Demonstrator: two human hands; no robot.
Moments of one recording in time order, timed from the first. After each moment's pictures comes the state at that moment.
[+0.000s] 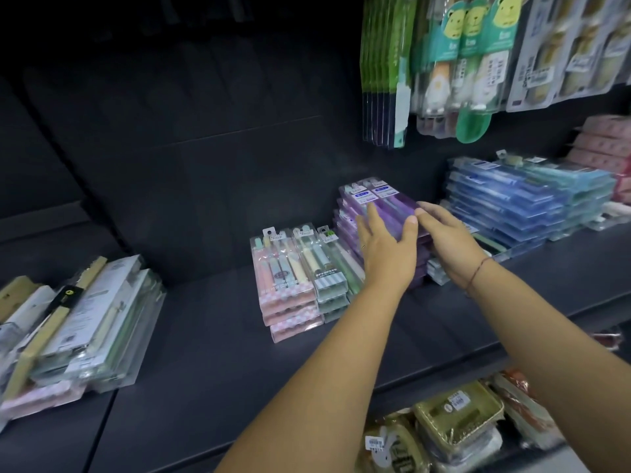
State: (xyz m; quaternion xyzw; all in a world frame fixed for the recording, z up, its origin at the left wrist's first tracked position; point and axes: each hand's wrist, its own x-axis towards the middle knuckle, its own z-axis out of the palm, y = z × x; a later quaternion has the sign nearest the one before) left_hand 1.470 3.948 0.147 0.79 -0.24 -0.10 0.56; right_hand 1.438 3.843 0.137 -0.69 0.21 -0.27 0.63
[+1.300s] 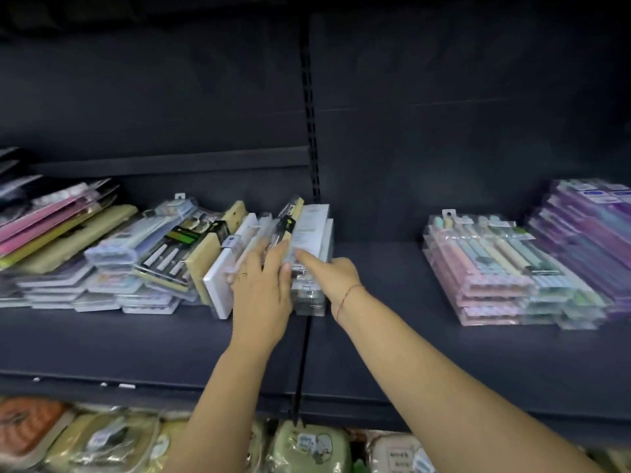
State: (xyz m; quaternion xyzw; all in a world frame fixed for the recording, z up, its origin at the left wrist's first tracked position) left_hand 1.557 4.381 0.103 0.92 -0.13 0.24 0.29; right_hand 1.582 4.255 0.106 -0.66 0.17 0.03 0.73
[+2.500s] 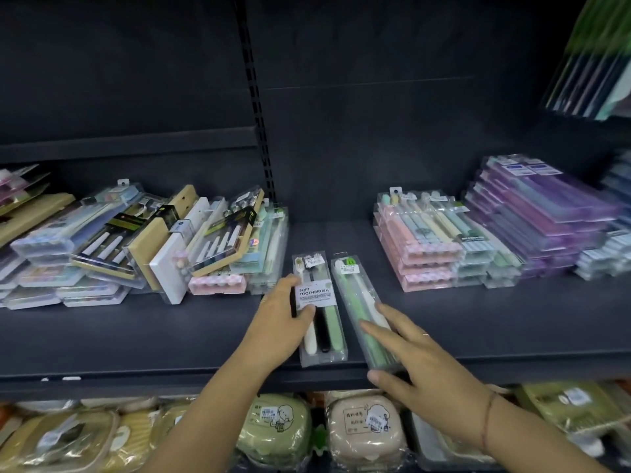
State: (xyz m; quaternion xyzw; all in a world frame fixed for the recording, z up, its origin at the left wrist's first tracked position) left_hand 1.496 4.325 0.084 0.89 -0.13 -0.09 0.43; right_hand 1.377 4.122 0.089 -0.95 -0.06 0.05 0.29
